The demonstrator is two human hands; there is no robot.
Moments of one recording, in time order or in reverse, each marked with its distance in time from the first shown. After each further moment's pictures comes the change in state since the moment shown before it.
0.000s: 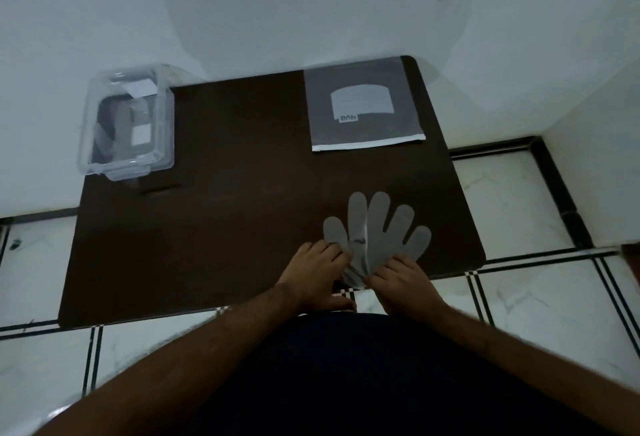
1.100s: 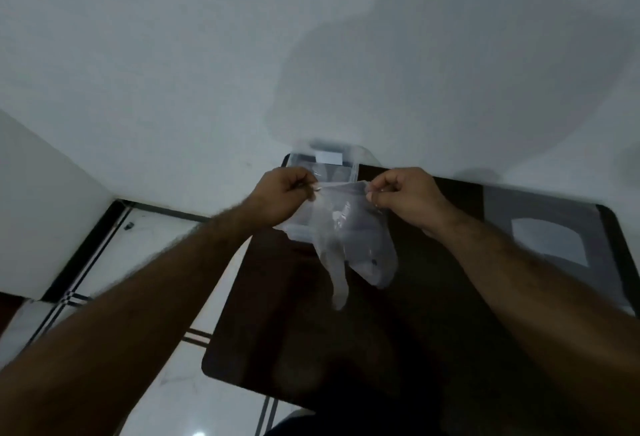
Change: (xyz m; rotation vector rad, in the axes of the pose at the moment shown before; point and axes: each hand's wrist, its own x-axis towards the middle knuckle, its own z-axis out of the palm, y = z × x) left_hand -0.185 -0.410 -0.199 -0.813 0.693 -0.518; right_hand 0.466 -0.170 -0.210 0.846 0.091 0.245
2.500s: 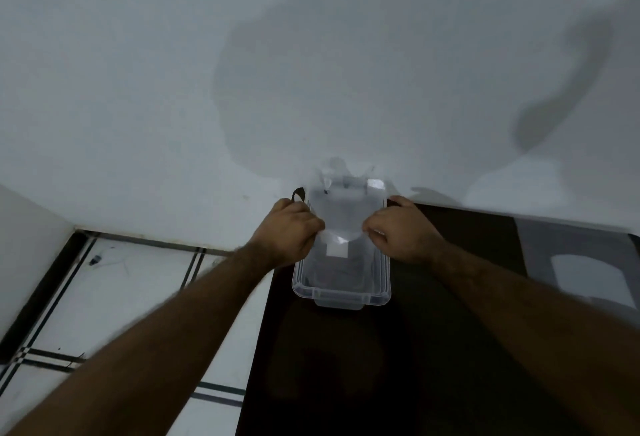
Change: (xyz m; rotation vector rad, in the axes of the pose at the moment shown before) left_hand 0.121 -0.152 -0.012 0.743 -0.099 0.559; right_hand 0.147 0.039 0.075 -0.931 -0.185 -0.393
